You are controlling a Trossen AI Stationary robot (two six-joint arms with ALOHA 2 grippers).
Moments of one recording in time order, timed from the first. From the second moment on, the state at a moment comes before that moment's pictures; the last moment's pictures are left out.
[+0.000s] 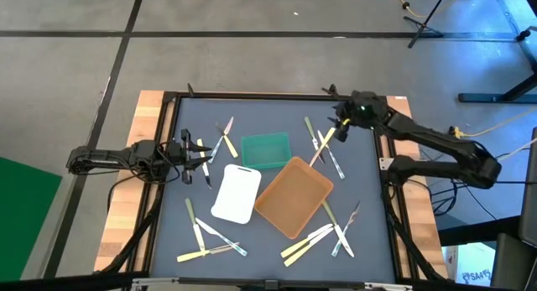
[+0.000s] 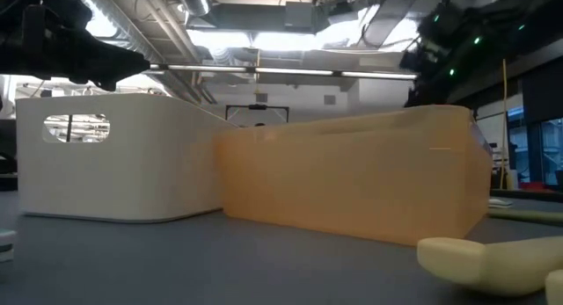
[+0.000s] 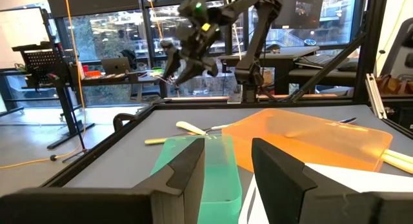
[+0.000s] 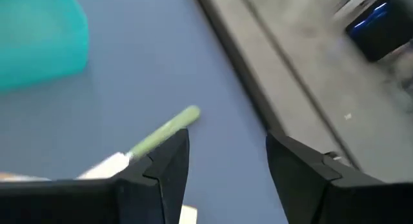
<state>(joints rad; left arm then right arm) -0.02 0.00 0.01 0.04 -0.20 0.06 -0.69 1.03 0.62 -0.24 -0.04 -0.43</state>
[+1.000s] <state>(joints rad) -0.02 0.00 0.01 0.04 -0.20 0.06 -0.77 1.54 0.96 -0.74 -0.19 -1.03</state>
